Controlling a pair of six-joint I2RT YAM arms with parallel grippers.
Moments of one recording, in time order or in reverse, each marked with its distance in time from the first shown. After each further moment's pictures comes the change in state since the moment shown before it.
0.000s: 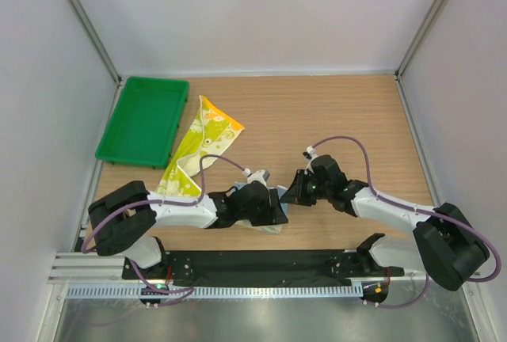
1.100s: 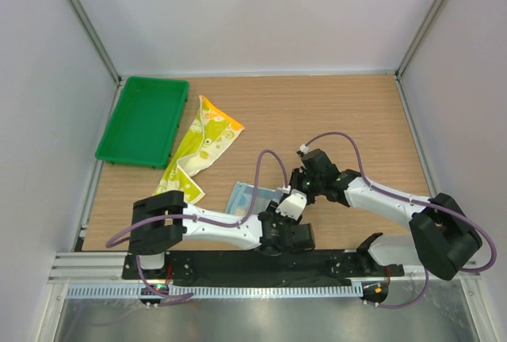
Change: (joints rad) left arm -0.374 0.257 0.513 -0.770 -0.686 0.208; right arm 0.040 0.077 0.150 -0.229 0.039 -0.014
